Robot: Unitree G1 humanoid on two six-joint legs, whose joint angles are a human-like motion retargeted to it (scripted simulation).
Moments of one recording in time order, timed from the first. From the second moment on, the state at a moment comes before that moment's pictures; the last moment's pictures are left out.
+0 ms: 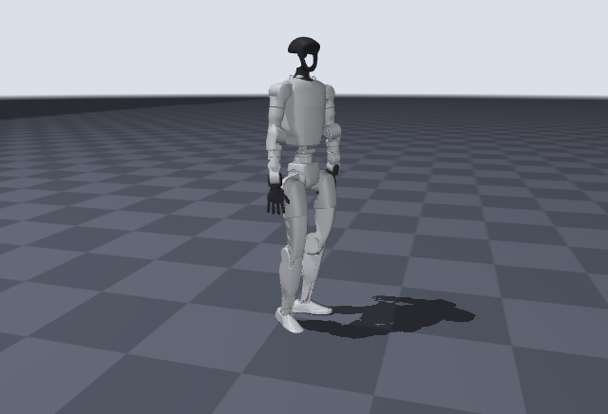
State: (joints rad) left arm -0.03 0.19 -0.13 1.70 0.04 0.17 -0.23; right arm 0.04 -0.15 0.00 1.39 -0.76 -0.03 0.25; waist -0.11 -0.03 -0.02; left_leg 0.06 -0.01 0.49 0.07 -0.17 0.02; right_leg -0.02 -0.08 -0.32 0.22 -0.03 0.01
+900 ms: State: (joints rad) left arm -0.16 0.07 -0.13 1.54 -0.15 0.00 -0.14; right arm 0.16 -0.18 -0.15 1.49 -0.70 0.07 0.13; waist -0.07 -0.07 -0.06; left_leg 0.12 0.01 0.55 0.13 -0.24 -0.02; right_leg 0.06 -0.04 -0.22 0.01 0.05 0.03
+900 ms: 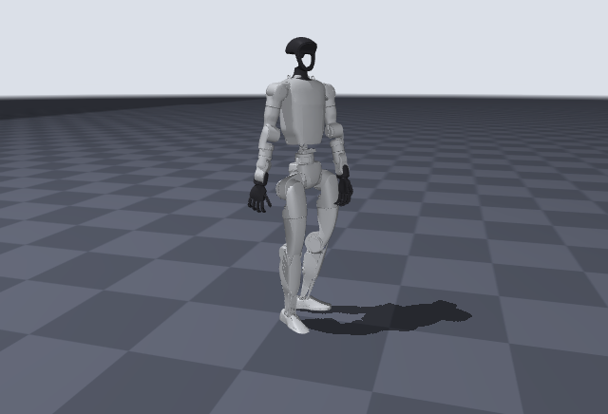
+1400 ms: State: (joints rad) left arm -0.06 0.09 0.07 1.60 -0.14 0.03 -0.11; right arm 0.02 -0.19 -0.07 1.59 -0.47 0.10 0.05; waist -0.11 0.02 -0.02; left_leg -0.01 0.13 0.45 0.32 -0.15 -0.08; right_leg 0.06 -0.02 -0.35 0.03 -0.01 -0.05
